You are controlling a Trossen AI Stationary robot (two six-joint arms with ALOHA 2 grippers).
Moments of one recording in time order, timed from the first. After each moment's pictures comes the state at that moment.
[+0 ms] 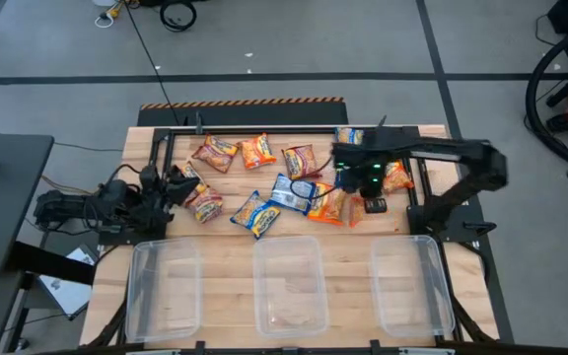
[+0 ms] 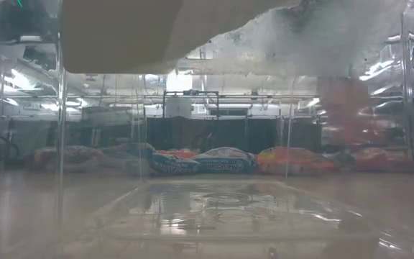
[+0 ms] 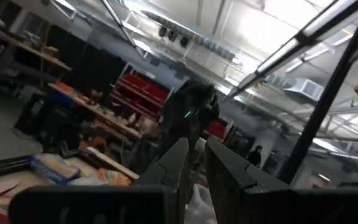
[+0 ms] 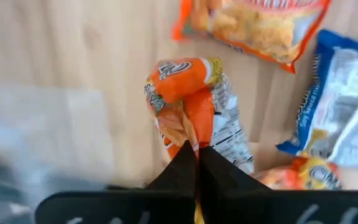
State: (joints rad) left arm -0.08 0.13 0.12 0.42 -0.33 -0.43; right arm -0.22 1.45 1.36 -1.49 -0.18 -0.21
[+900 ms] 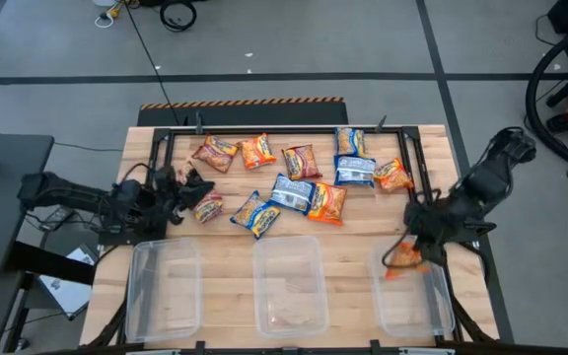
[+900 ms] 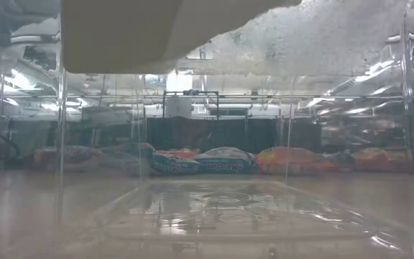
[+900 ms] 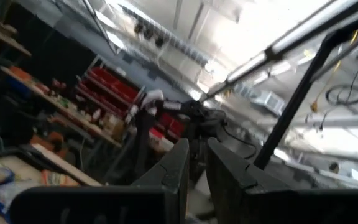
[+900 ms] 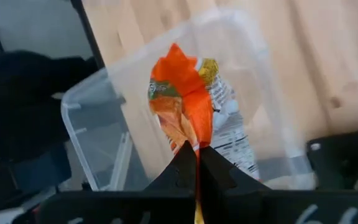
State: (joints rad) left arm -0.14 0.64 0.19 0.93 -0.28 -0.53; right arm 0.72 0.93 1.14 -1.33 -0.07 1.14
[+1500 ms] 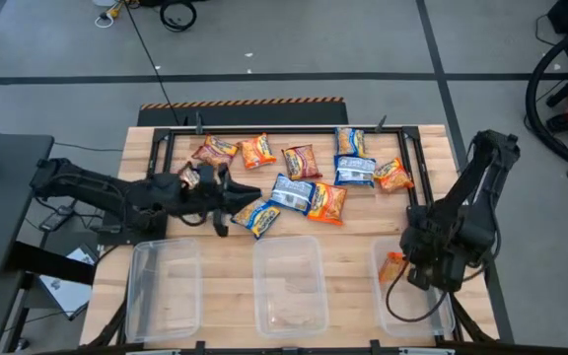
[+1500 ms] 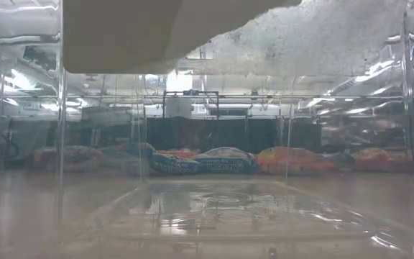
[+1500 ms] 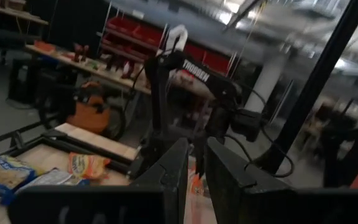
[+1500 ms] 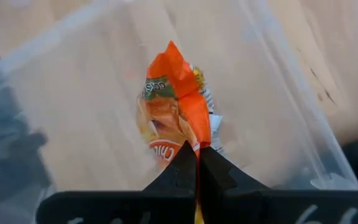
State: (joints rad) left arm -0.21 1.08 0.85 0.38 -0.33 -0.33; right arm 1.07 1.11 0.92 -1.23 0.29 1.54
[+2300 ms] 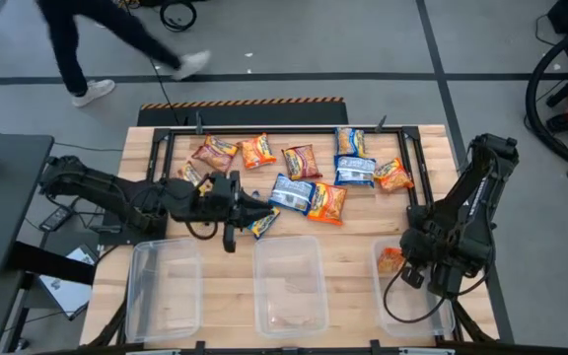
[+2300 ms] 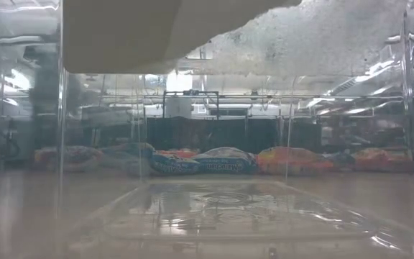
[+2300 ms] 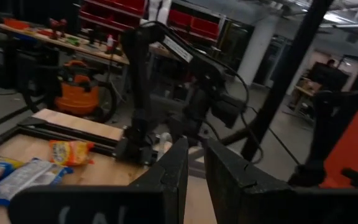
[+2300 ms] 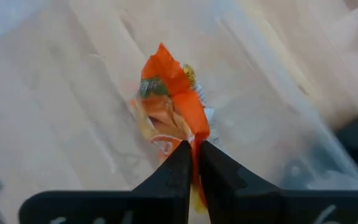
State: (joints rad) left arm -0.29 1.20 1.06 0.16 -0.31 -0.30; right arm 1.12 1.18 0.88 -1.28 0.36 1.73
